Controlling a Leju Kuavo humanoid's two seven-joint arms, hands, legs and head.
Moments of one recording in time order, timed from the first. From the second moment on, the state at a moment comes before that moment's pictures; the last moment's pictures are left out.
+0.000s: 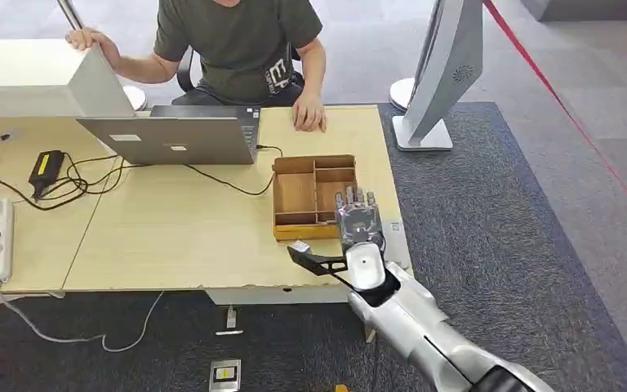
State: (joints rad) left arm -0.09 0.07 -0.61 -0.19 1.29 0.34 -0.13; right arm -0.58 0.00 0.69 -0.86 1.45 0.03 0.64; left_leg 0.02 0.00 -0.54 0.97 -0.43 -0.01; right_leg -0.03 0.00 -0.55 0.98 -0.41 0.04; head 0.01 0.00
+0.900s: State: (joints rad) left arm -0.09 0.07 -0.61 -0.19 1.29 0.33 -0.14; right arm -0.54 -0.03 0.66 -0.93 1.40 0.07 0.62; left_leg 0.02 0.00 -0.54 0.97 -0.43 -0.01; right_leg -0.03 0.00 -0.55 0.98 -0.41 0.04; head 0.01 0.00
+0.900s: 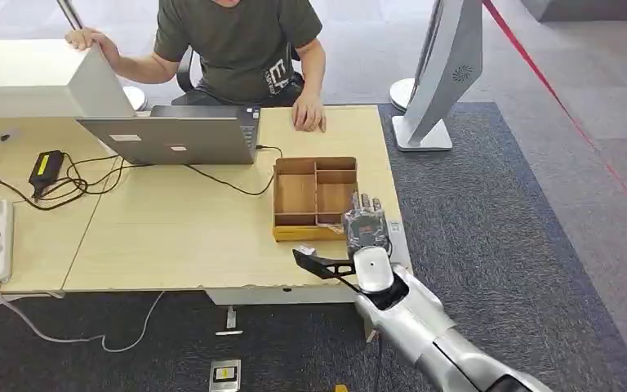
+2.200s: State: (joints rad) left arm -0.09 0.07 -0.61 -0.19 1.24 0.30 -0.12; right arm -0.53 -0.10 0.66 -1.29 1.38 0.10 0.59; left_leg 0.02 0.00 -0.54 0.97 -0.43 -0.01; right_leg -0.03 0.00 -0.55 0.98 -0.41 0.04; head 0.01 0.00
